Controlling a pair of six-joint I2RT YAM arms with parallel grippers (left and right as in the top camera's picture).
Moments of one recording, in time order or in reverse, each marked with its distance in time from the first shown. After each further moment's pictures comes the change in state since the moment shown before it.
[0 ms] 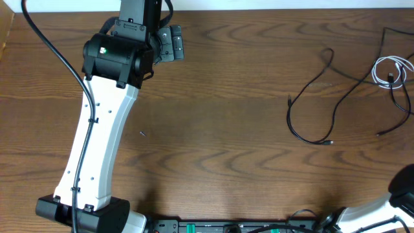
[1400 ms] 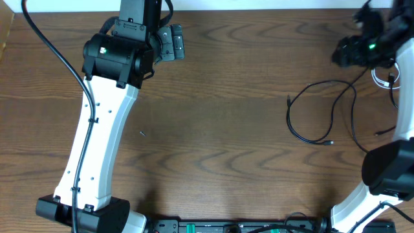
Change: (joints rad) left arm 0.000 0.000 0.000 0.006 0.007 0.000; right arm 0.522 0.076 -0.096 -0.316 -0.071 -0.225
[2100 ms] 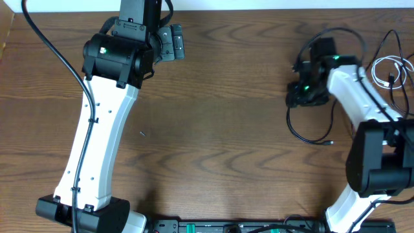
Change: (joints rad) left arm 0.000 0.000 0.000 0.000 0.000 0.000; right arm 0.264 0.000 -0.598 0.404 0.123 0.178
